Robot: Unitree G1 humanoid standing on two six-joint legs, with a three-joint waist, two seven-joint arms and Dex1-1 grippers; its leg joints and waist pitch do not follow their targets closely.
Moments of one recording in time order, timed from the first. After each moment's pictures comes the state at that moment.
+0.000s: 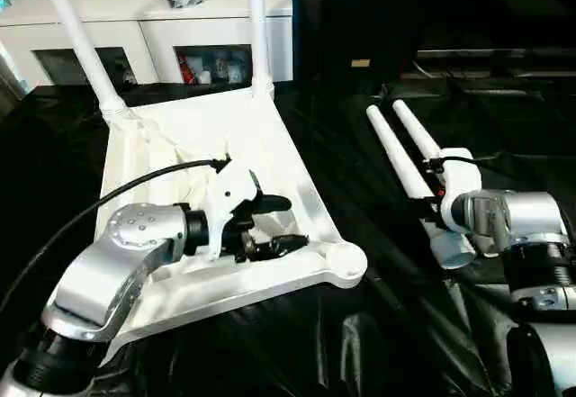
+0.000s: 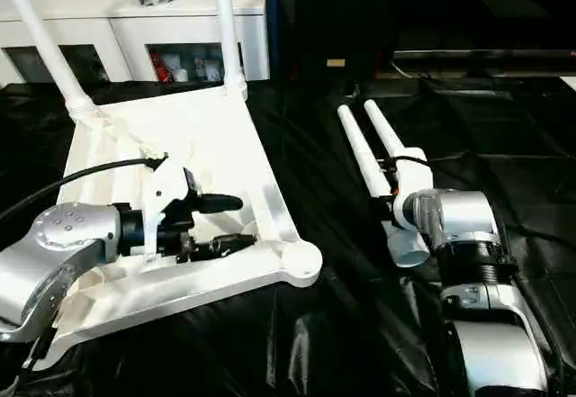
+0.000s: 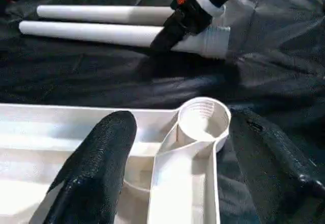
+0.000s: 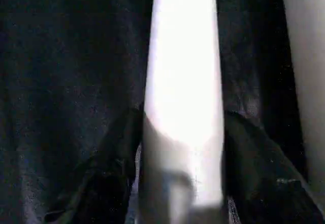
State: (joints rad) left arm -0.34 0.52 -0.19 -0.29 -0.30 0.63 -0.91; right arm -0.70 -0.39 -0.09 0.56 0.07 0.98 0.38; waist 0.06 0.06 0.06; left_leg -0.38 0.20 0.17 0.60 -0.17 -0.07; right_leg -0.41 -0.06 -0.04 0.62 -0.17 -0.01
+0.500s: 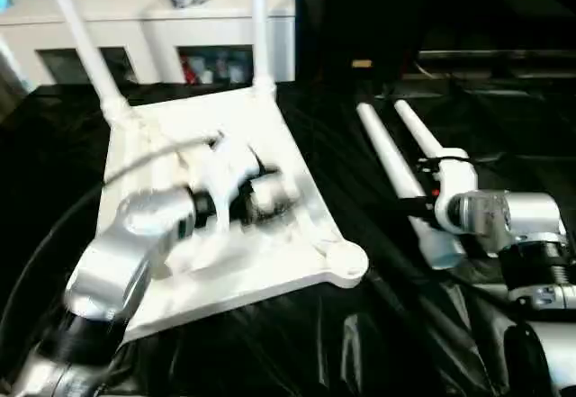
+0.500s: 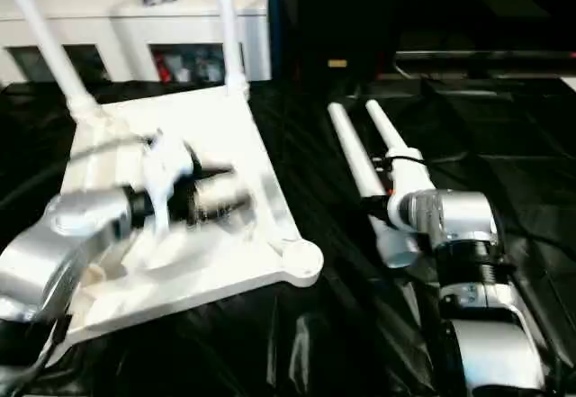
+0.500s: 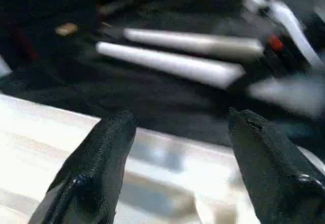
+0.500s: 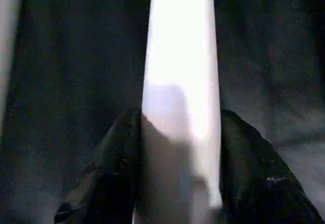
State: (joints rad) left arm -0.47 0.34 -0.11 -0.13 -0.25 0.62 -0.64; right arm -0.71 -0.35 -0.15 0.54 0.17 0.97 0.44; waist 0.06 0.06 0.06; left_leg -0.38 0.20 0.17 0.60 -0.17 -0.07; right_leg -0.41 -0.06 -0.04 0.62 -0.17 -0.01
